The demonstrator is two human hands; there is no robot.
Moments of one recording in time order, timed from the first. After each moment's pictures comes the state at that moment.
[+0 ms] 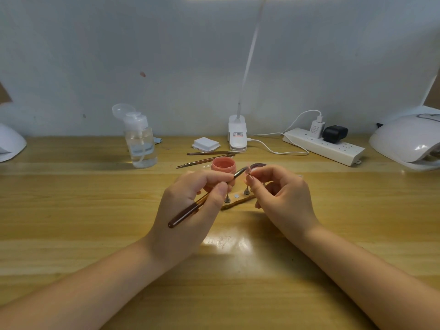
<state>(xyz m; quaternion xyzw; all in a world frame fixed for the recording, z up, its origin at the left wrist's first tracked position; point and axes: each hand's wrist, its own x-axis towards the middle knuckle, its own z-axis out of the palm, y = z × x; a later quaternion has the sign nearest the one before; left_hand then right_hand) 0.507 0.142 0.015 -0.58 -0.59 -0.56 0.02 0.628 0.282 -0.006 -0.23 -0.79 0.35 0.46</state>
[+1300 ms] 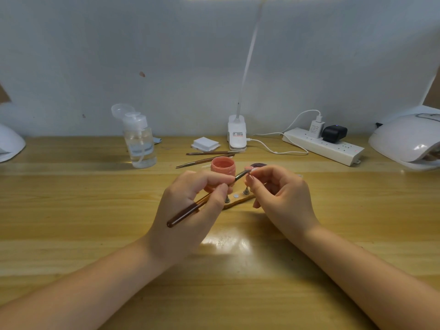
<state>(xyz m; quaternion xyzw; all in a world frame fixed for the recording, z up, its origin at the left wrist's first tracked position) 0.507 0.142 0.017 -0.58 -0.60 -0.55 0.02 0.629 0.282 -0.005 -0.22 -0.78 0.36 0.46</state>
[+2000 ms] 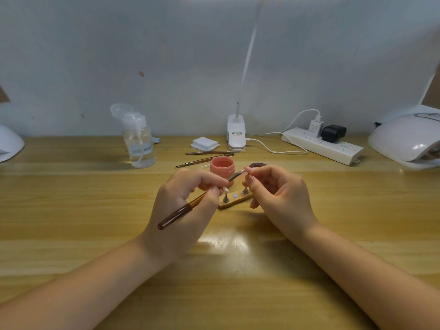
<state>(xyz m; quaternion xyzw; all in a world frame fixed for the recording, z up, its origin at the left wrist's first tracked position) 0.504 0.141 0.018 -0.58 -0.60 -0.55 0.03 0.629 0.279 -0.003 -0.22 -0.77 0.40 0.44</state>
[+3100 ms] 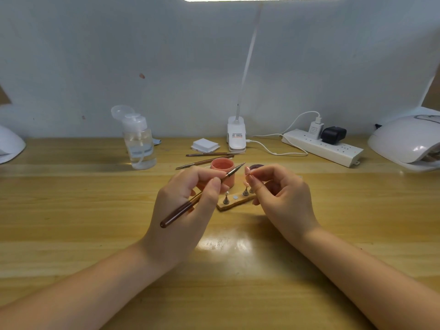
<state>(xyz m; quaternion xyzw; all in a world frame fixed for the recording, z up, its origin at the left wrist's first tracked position) 0.508 0.142 0.017 -0.56 -0.59 -0.58 0.03 0.629 0.282 -0.005 -0.21 -0.78 0.35 0.48</state>
